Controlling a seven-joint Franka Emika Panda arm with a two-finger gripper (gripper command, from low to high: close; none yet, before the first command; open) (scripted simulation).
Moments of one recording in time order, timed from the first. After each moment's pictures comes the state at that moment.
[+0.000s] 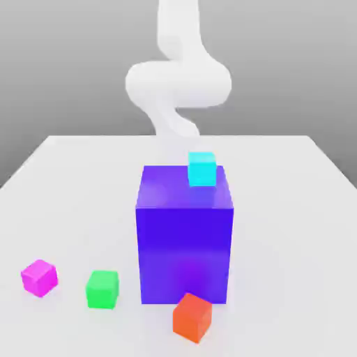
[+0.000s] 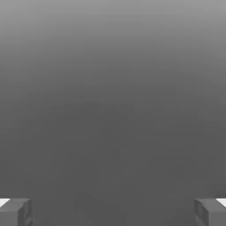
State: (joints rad) arm -0.06 -0.72 0.00 -2.33 0.01 2.34 0.90
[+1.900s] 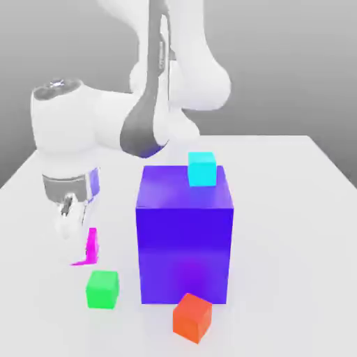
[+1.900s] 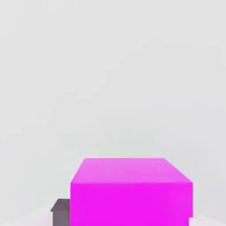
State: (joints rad) arm -0.37 -0.05 -0.01 -2.74 0.00 2.69 1.67
